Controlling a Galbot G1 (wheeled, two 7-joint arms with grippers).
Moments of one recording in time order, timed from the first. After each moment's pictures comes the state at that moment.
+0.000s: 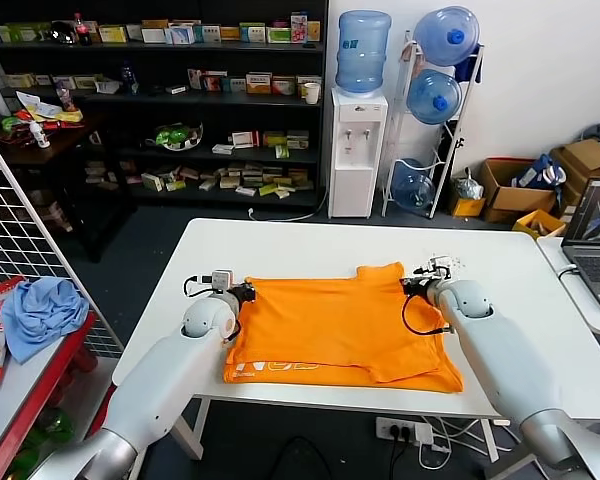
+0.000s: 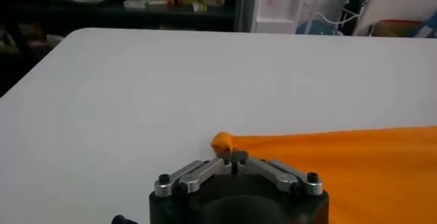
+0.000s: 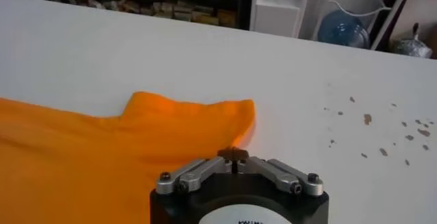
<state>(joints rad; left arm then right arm) 0.54 -1.22 0.07 -1.14 -0.73 0.47 -0.26 -0.50 1.09 0.09 1.03 0.50 -0.57 -0.17</state>
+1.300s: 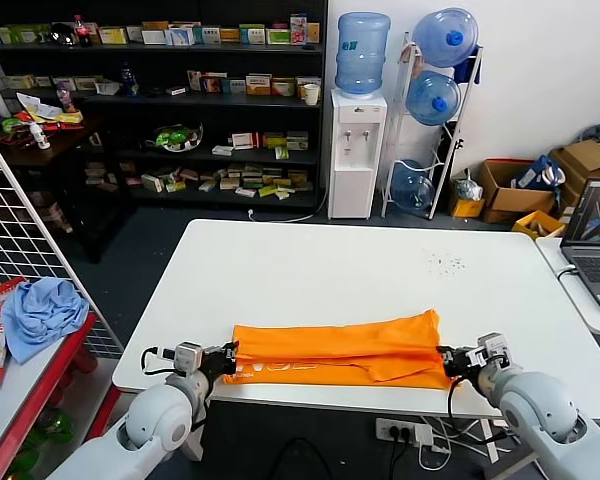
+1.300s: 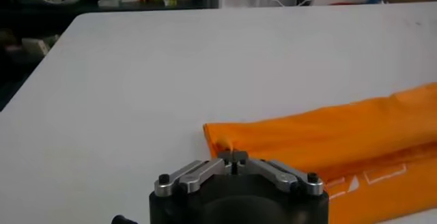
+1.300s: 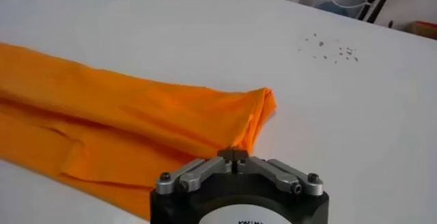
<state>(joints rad) 1.05 -0.90 0.01 -1.81 -0.80 0.49 -0.35 -1.21 0.76 0.33 1.84 0.68 -0.71 0.07</state>
